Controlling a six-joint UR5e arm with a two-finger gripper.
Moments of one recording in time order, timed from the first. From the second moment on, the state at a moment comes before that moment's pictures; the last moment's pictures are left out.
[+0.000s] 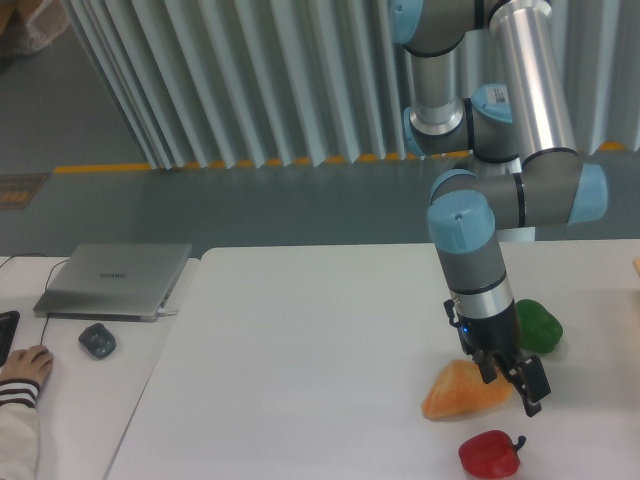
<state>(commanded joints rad) 2.23 -2.04 -1.46 -0.93 1.75 0.99</state>
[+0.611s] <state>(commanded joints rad) 2.19 -2.08 -1.44 -0.93 1.75 0.93</state>
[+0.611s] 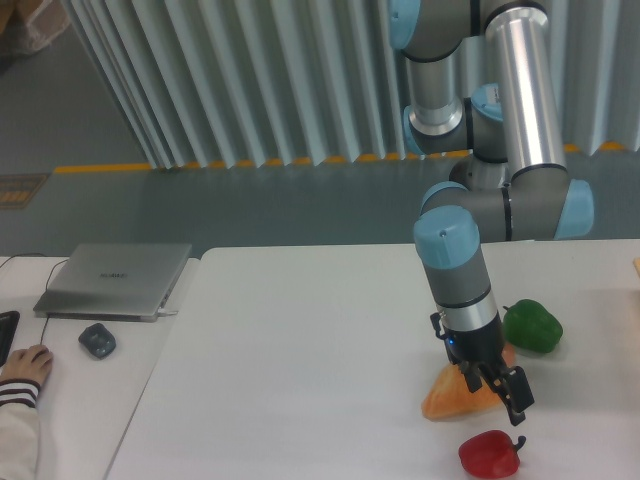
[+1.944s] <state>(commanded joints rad) 2.18 -2.15 -1.38 -0.90 1.75 0.93</state>
